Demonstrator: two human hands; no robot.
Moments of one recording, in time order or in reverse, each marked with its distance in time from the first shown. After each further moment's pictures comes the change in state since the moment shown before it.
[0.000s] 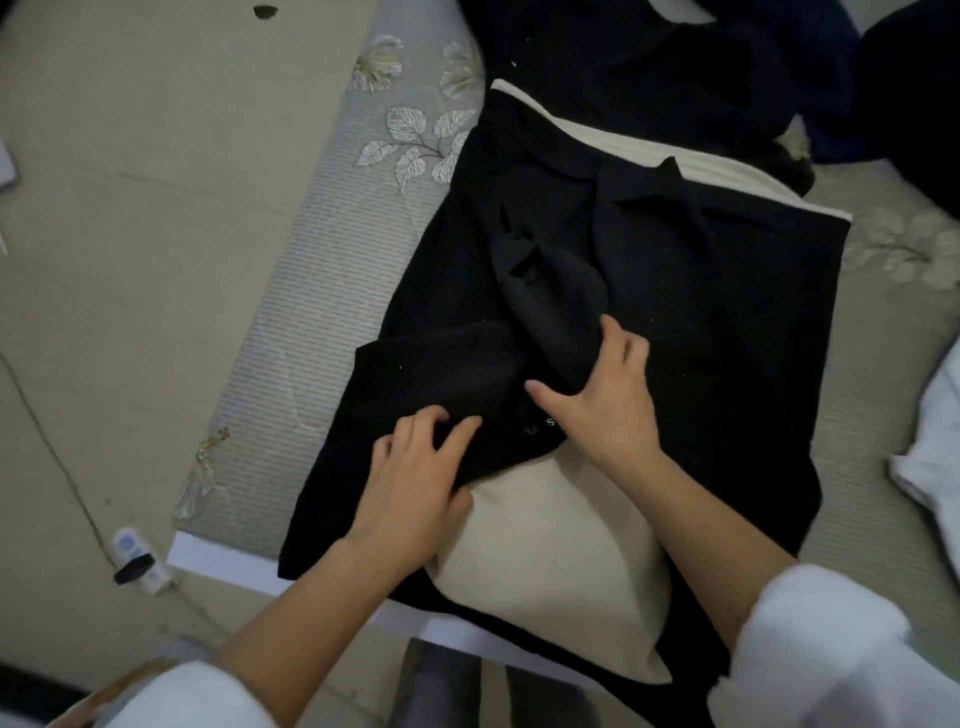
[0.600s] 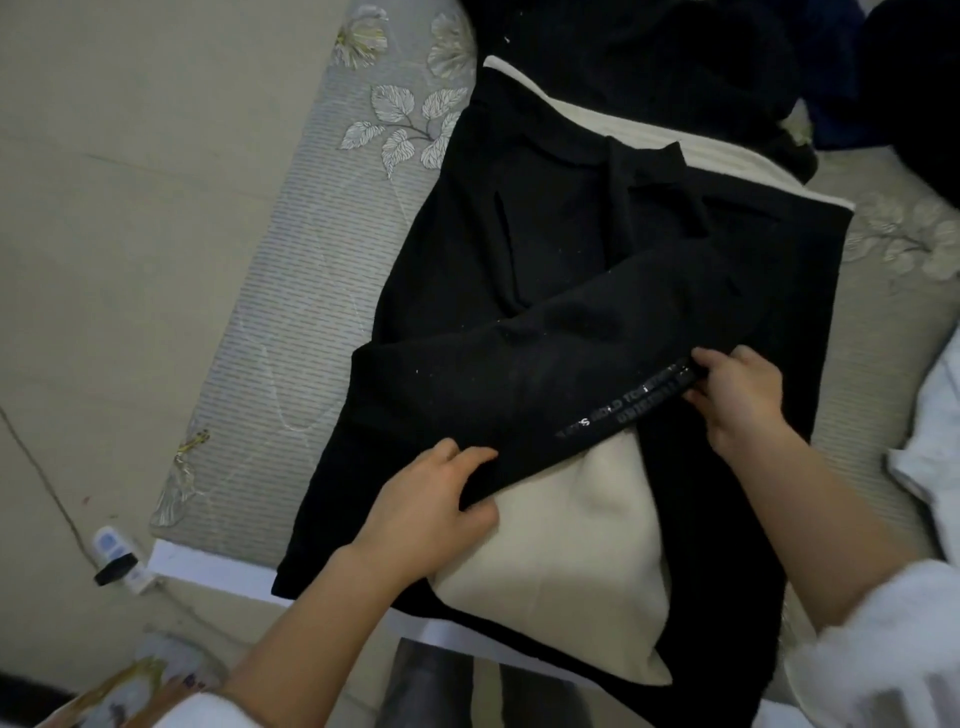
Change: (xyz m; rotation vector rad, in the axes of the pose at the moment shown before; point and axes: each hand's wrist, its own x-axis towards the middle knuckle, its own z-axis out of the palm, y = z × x) left_hand 0.009 0.008 0.001 -0.330 -0.215 -0.017; right_hand 0.044 0.069 -0.048 0.864 0.295 0.605
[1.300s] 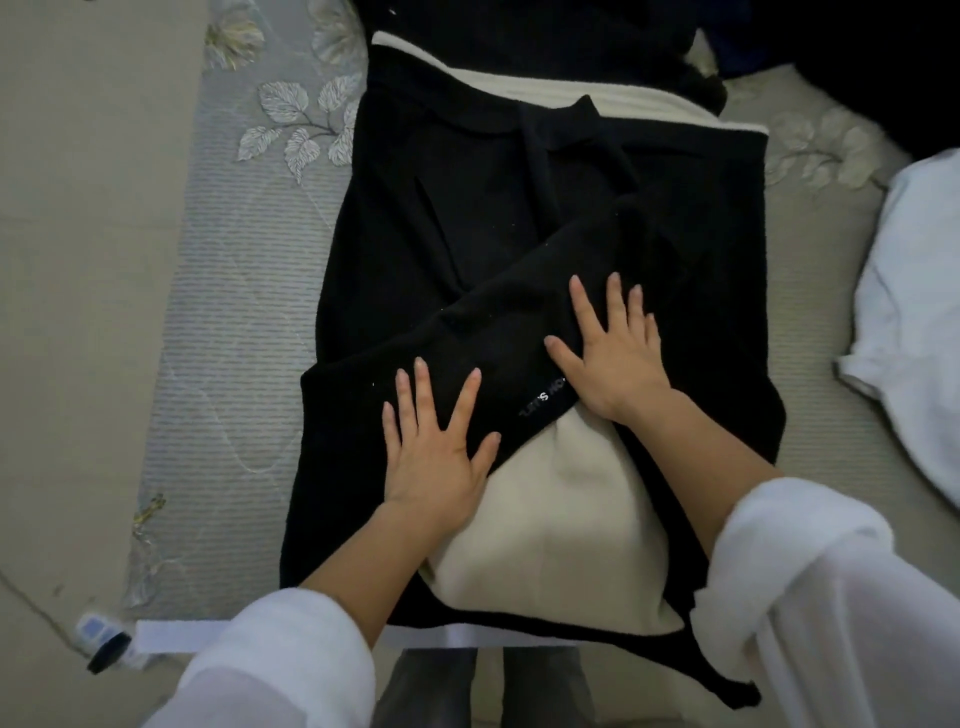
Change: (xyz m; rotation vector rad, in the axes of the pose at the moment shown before) left_hand 0.051 -0.003 0.030 0.259 0.028 -0.044; right_hand -0.023 0.033 0.030 -1.360 -0.285 -0.459
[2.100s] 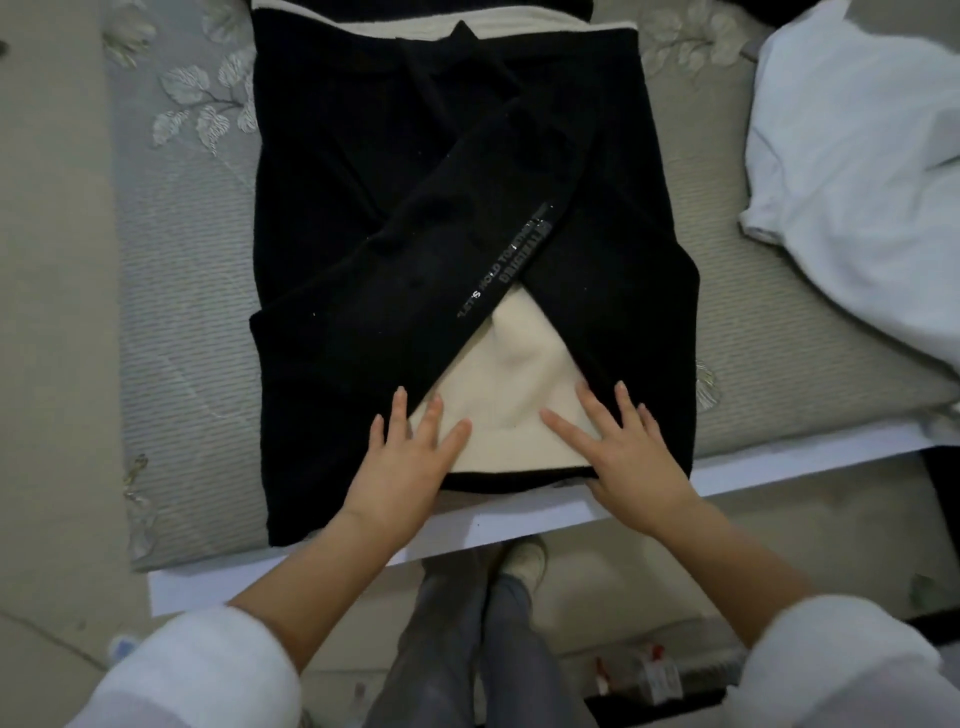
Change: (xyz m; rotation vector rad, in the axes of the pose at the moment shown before) left_hand -0.099 -0.002 0.013 0.613 -0.178 0.420; right_hand -0.202 0.067 0.099 -0.150 -0.105 -0.137
